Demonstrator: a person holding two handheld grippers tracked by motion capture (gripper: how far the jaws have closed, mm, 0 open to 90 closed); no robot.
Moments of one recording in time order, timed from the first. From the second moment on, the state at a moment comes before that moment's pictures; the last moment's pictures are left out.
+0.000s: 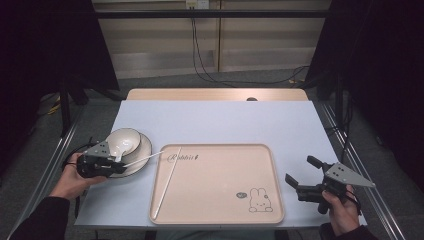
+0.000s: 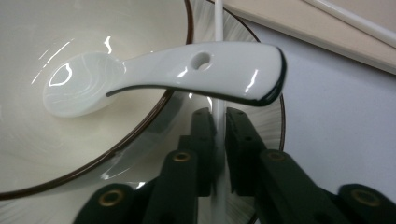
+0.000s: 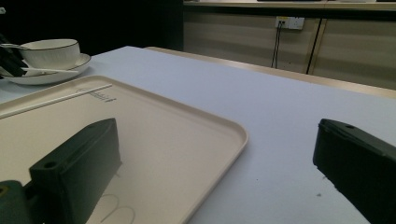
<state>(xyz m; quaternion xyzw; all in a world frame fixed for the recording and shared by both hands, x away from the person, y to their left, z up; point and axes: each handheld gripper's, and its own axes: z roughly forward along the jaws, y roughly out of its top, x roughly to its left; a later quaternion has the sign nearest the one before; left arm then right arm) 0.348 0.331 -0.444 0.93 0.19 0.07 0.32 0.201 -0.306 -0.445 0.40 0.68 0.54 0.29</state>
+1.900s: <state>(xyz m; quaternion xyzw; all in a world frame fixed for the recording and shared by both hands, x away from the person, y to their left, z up) 0.293 0.316 -0.408 0.84 0.35 0.04 0.41 0.200 -0.306 -0.445 0.41 0.67 0.54 0.29</state>
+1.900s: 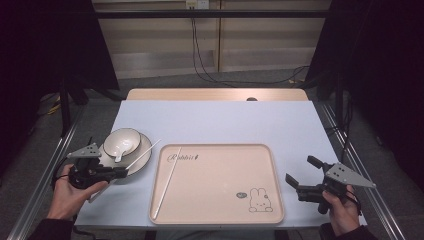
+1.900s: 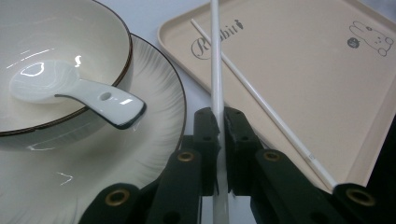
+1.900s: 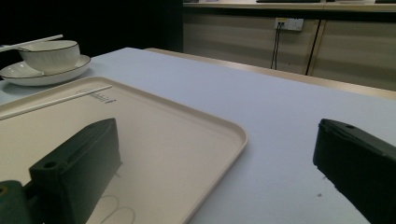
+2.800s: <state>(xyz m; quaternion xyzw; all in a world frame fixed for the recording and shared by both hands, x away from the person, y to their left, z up) 0.252 0.261 -0.409 0.81 0.43 0.06 0.40 0.200 -0.306 -0.445 0.40 0.68 0.54 0.29</state>
